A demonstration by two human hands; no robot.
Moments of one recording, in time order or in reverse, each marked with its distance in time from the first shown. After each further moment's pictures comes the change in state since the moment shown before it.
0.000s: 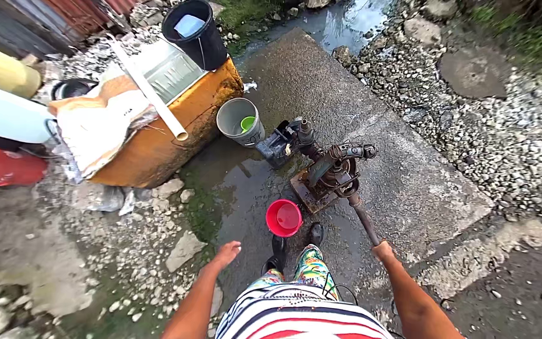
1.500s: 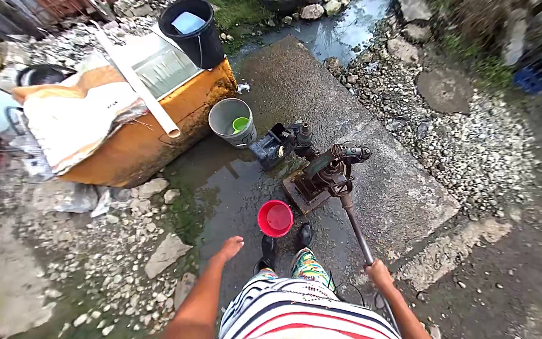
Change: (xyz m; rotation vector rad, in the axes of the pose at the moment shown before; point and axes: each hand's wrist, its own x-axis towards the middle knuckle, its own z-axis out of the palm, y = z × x) left_hand 0.023 0.010 0.009 -0.012 -0.063 0.054; right_hand -0.119 0.021 0.013 -0.056 0.085 -0.018
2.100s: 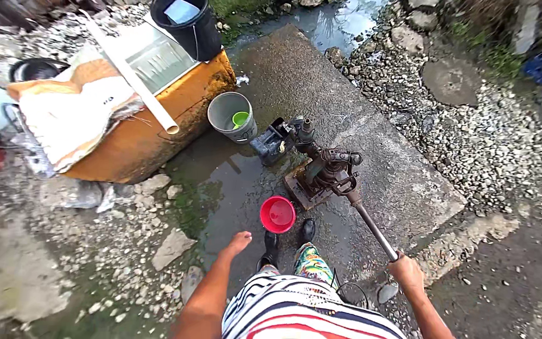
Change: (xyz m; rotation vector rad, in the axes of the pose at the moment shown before) left_hand 0.022 0.014 0.008 -0.041 -0.037 -0.026; right_hand -0.029 -0.012 -0.068 -0.256 0.195 0.056
